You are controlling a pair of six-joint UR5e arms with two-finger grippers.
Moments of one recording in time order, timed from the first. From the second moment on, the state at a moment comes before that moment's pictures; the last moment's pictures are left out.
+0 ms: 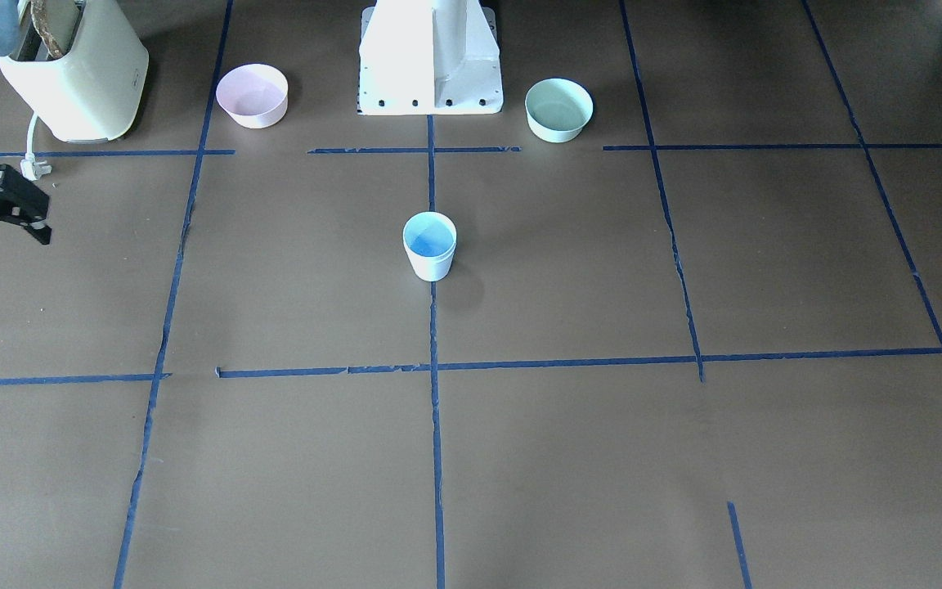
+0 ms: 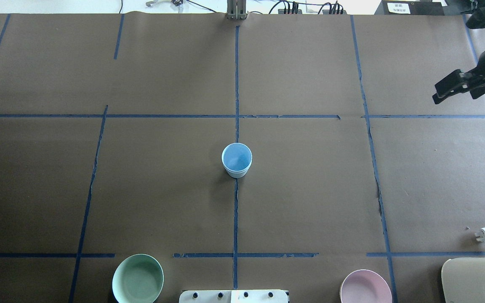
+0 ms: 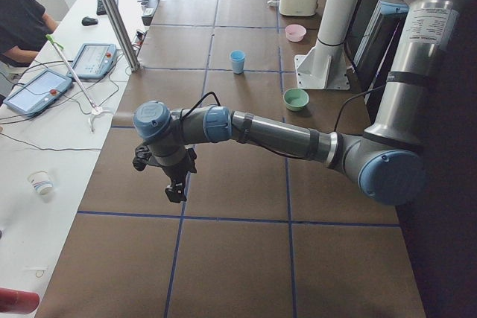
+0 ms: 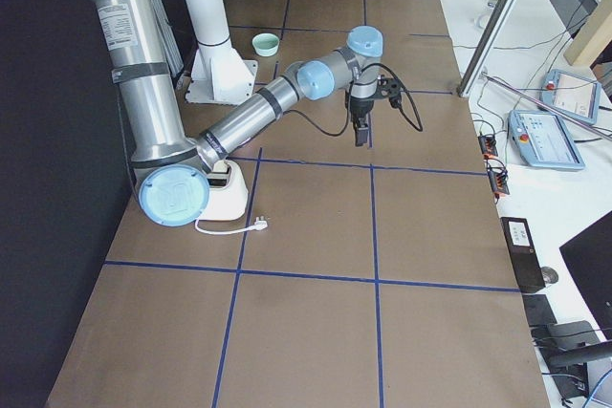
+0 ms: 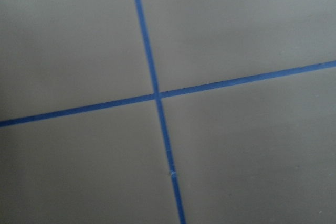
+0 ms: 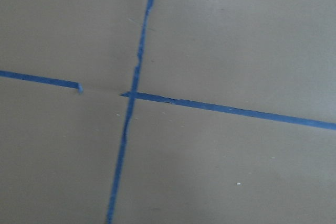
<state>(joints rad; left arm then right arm) -1.60 -1.75 -1.57 -1.23 -2.35 0.29 1.22 -1.40 1.95 -1.73 2.30 0.34</state>
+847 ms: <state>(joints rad) -1.63 -1.60 -1.54 -1.48 -2.35 0.20 1.48 -1.51 1.73 -1.73 2.44 0.03</state>
